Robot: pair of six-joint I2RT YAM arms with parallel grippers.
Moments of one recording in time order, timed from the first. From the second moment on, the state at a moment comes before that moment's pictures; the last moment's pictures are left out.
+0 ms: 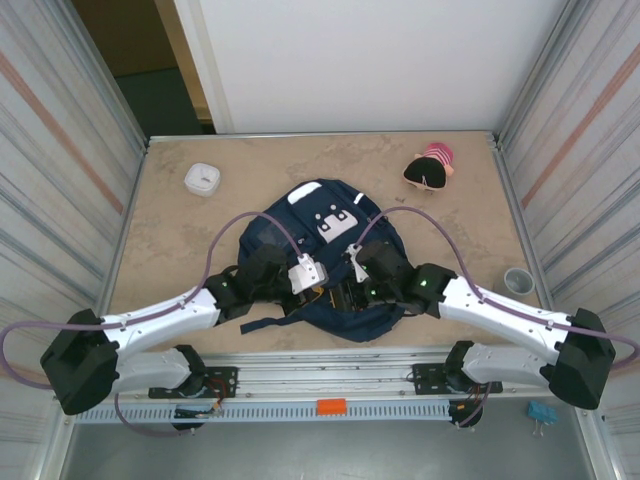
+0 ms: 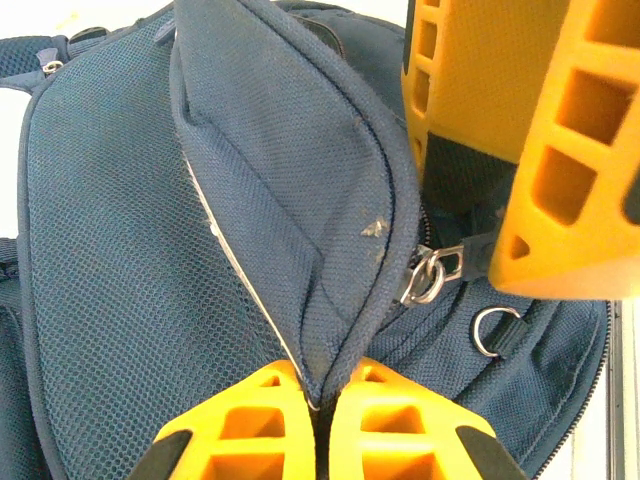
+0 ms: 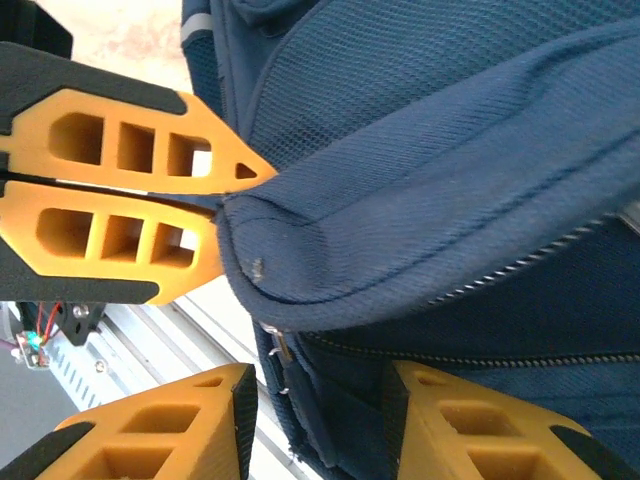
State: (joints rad) left arm -0.88 1.16 0.61 -0.09 0.26 0.28; right arm 0.97 1.12 0.78 -0.52 -0.15 0.62
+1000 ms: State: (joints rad) left arm -0.79 1.10 0.61 -0.14 0.25 0.28; right arm 0.73 1.07 0.82 -0.67 -0.17 0.51
